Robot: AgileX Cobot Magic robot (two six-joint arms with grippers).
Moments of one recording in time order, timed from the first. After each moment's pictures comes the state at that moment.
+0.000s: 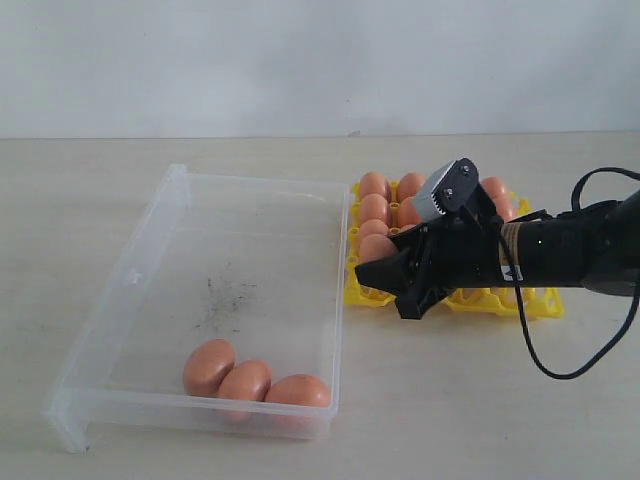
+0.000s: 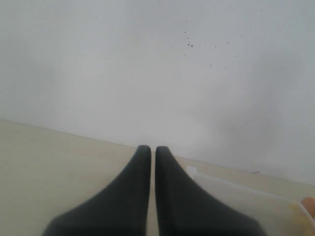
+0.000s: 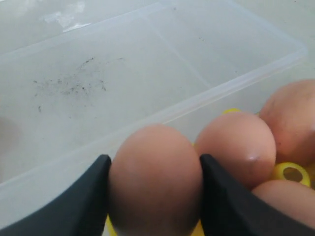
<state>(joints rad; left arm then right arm) 0.05 0.00 0.00 -0.40 0.00 0.18 0.21 2.03 -0.84 -1.17 -0.87 0.59</state>
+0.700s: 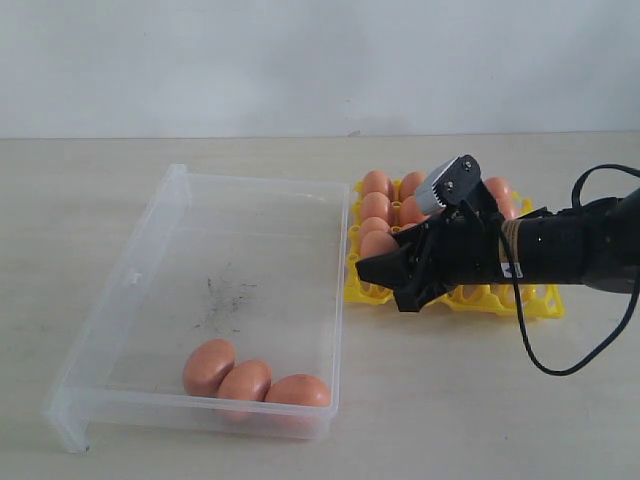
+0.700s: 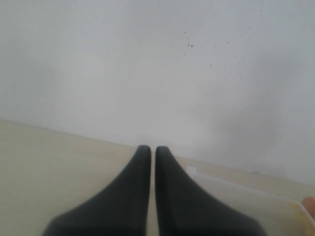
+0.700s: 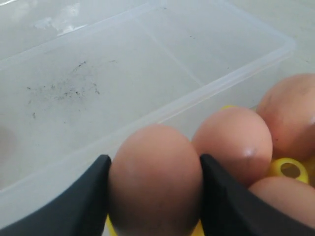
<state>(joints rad) 0.05 0.00 0.00 -0.40 0.00 0.18 0.21 2.03 -0.84 -1.17 -0.85 0.64</state>
